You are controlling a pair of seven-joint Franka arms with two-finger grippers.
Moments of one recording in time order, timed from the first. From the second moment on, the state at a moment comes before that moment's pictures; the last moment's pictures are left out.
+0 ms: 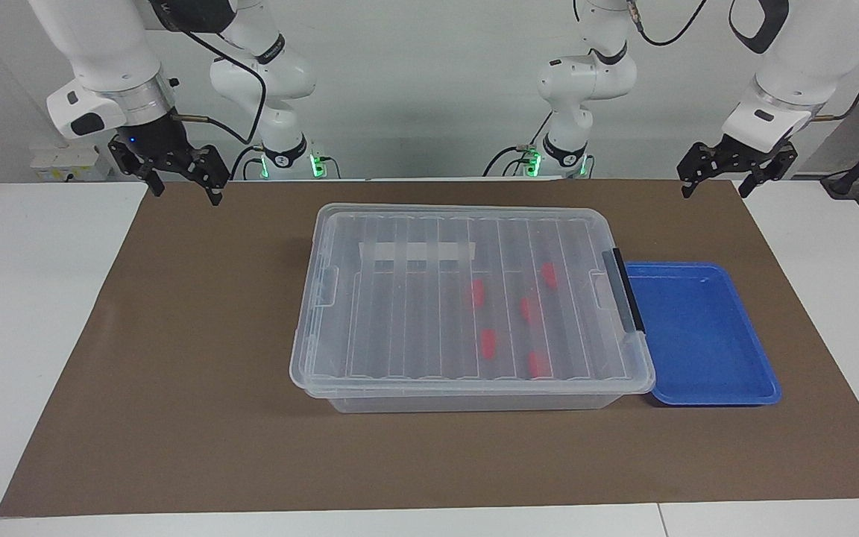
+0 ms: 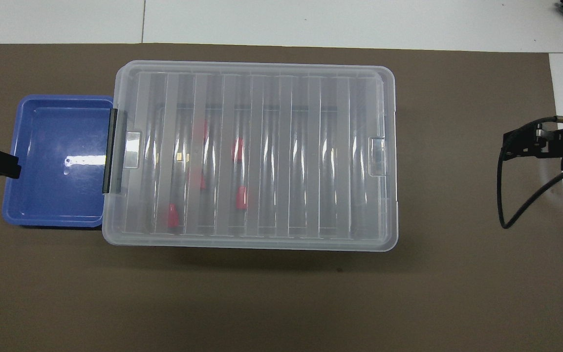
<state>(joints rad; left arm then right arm) 0.03 -0.02 -0.05 -1.58 0.07 1.51 0.13 0.02 0.01 0.02 -1.50 -0.04 1.50 0.24</state>
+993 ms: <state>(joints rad) 0.03 -0.02 -0.05 -1.58 0.07 1.51 0.13 0.15 0.05 0.04 -1.63 -0.03 1.78 0.41</state>
